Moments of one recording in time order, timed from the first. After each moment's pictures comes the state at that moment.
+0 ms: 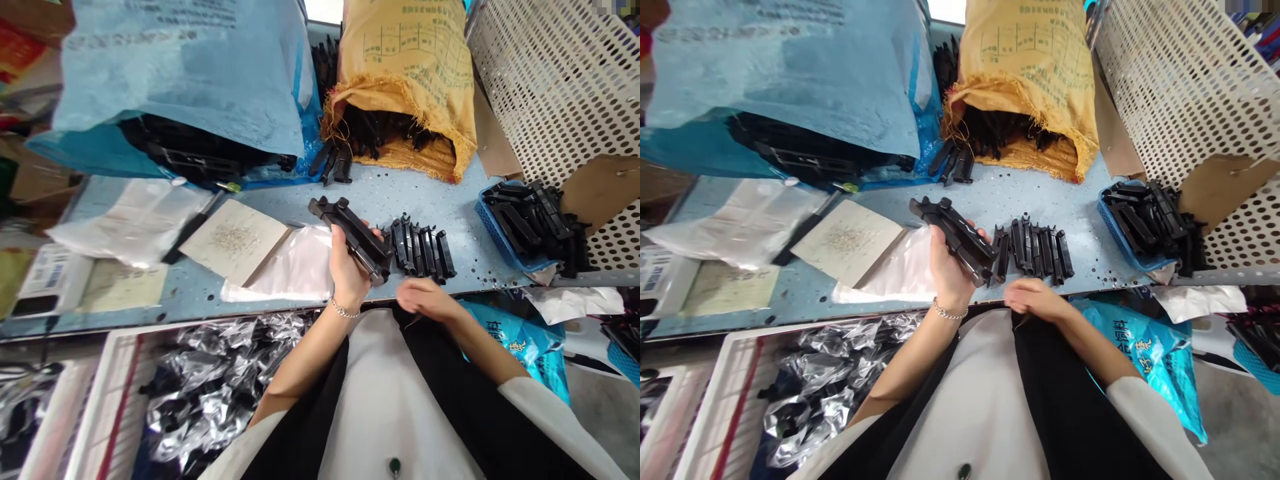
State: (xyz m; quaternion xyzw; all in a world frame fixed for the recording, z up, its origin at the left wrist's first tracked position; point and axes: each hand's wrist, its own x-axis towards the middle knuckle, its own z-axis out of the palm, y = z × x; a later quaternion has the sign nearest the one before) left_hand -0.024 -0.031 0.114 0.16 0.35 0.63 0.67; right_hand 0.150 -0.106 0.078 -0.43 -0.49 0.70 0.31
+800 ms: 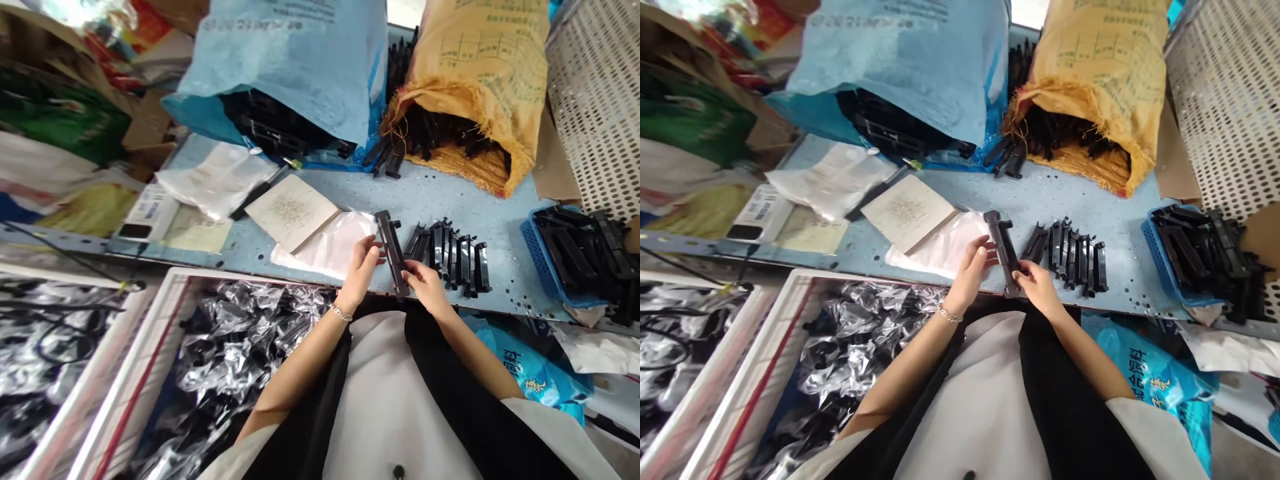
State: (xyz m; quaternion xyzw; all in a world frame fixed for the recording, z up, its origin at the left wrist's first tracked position) left_hand -0.105 -0.065 0.038 0.38 0.49 0.53 0.58; right_hand 0.081 -0.079 0.051 -0.53 -0.49 0.60 0.34
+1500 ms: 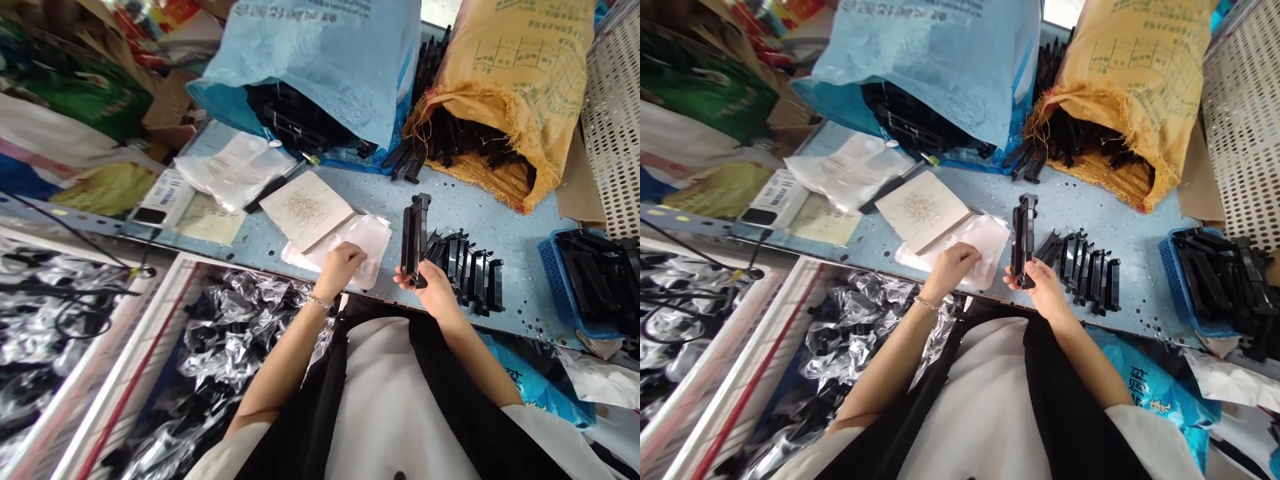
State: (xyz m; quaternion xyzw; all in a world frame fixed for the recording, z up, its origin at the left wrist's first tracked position) left_hand -0.177 -0.041 0.023 0.57 0.62 0.39 0.38; right_hand 0.056 -0.052 0.069 -0.44 -0.29 0.75 0.40
